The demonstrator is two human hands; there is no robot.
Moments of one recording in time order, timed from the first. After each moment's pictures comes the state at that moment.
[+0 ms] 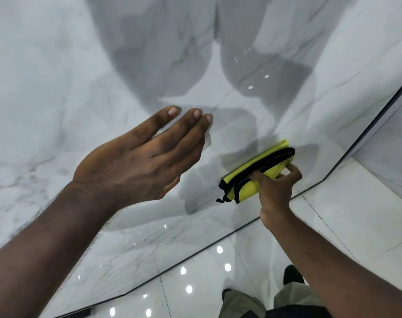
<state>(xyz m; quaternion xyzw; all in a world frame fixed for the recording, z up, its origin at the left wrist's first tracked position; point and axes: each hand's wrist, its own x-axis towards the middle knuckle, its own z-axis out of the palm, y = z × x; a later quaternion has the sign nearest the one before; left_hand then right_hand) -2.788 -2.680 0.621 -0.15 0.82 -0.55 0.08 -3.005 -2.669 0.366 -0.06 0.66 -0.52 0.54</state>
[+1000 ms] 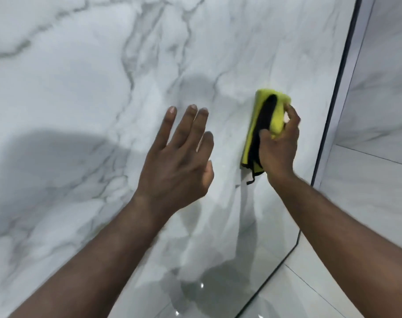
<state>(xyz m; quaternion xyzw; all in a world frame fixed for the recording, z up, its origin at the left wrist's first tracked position) -2.778 -2.655 0.703 -0.31 0.82 -0.43 -0.22 -3.009 -2.682 0.635 -0.34 0.60 -0.71 0.14</state>
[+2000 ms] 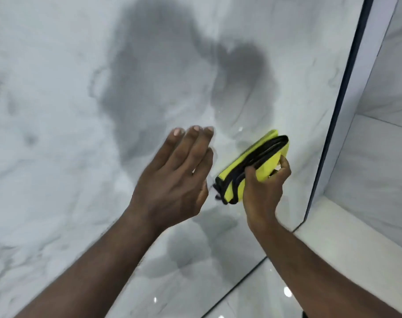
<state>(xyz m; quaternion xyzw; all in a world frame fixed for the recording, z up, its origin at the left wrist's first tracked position) -2.896 -2.709 0.639 -0.27 0.84 -0.45 -0.12 -3.063 -2.705 0.514 -0.14 0.62 -0.70 0.33</state>
